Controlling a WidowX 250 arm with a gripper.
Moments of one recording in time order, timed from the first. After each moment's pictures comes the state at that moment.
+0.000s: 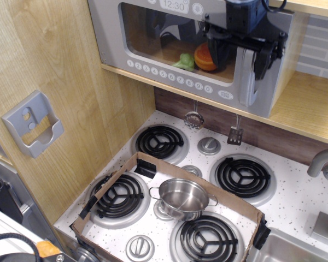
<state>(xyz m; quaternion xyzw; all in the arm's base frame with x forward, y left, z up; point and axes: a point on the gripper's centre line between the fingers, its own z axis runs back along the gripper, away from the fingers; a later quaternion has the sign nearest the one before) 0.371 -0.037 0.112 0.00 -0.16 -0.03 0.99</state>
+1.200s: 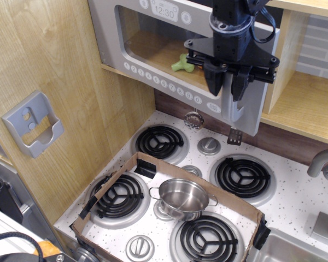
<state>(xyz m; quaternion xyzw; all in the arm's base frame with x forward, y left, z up) 0.325 -0.042 0.098 0.01 -0.16 0.05 0.99</state>
